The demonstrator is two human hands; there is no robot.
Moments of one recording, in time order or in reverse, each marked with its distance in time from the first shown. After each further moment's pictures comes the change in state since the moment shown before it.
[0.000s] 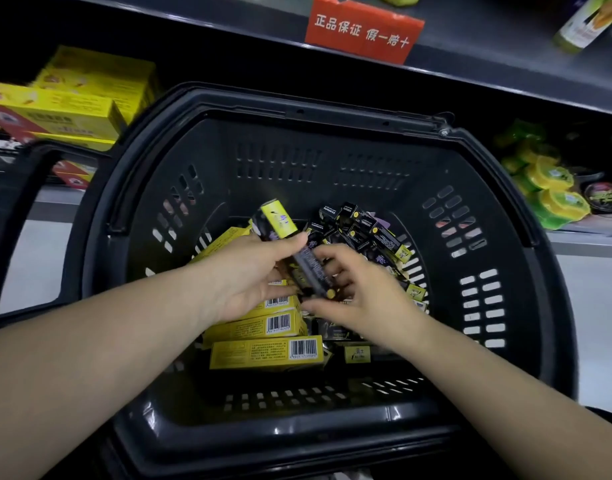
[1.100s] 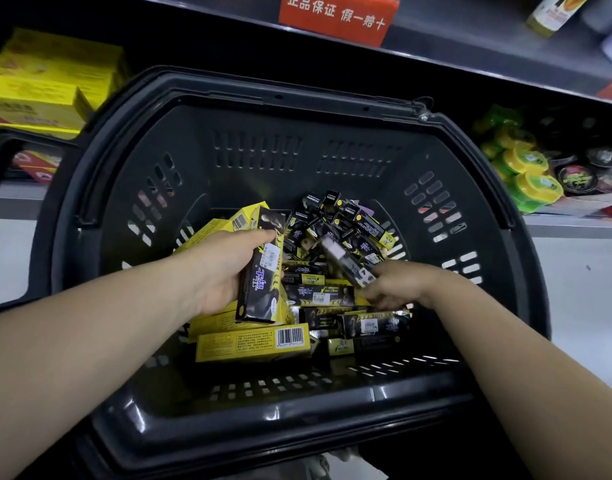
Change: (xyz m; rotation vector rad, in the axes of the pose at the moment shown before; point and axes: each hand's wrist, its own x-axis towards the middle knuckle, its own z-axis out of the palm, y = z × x) left_hand 0.004 -0.003 -0.003 0.104 0.107 -0.097; right_hand 0.011 0.081 -0.041 0.009 -0.362 0.794
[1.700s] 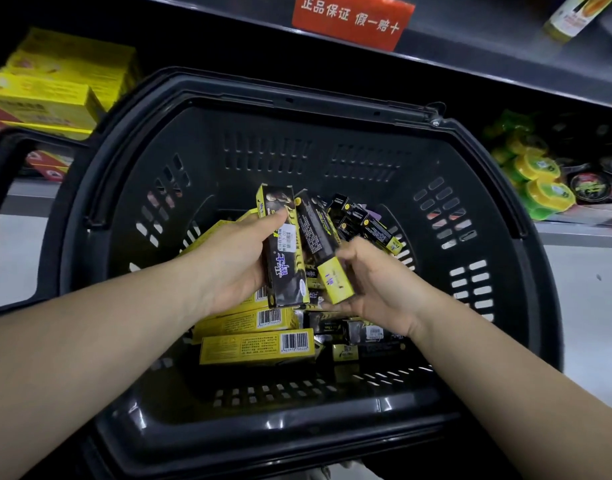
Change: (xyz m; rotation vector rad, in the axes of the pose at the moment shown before) left_hand -0.003 0.006 0.007 -0.265 -0.125 0.132; right_hand -0.054 -0.060 0.036 0.974 -0.230 -0.298
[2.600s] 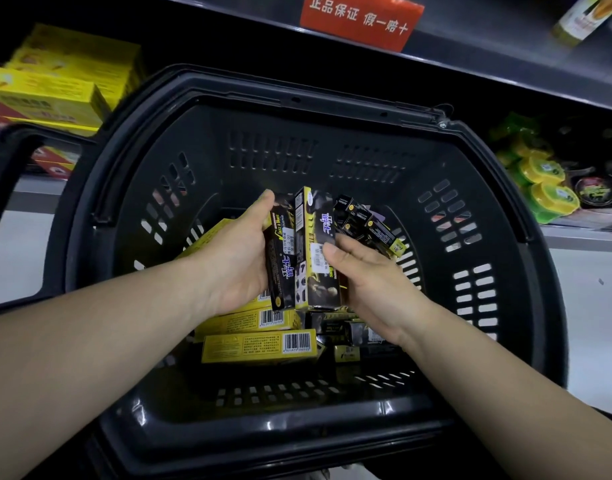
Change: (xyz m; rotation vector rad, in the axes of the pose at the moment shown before) left_hand -0.002 0.003 0.000 0.037 -0.110 -0.092; right_hand 0.004 0.009 0.013 -0.064 0.064 -0.219
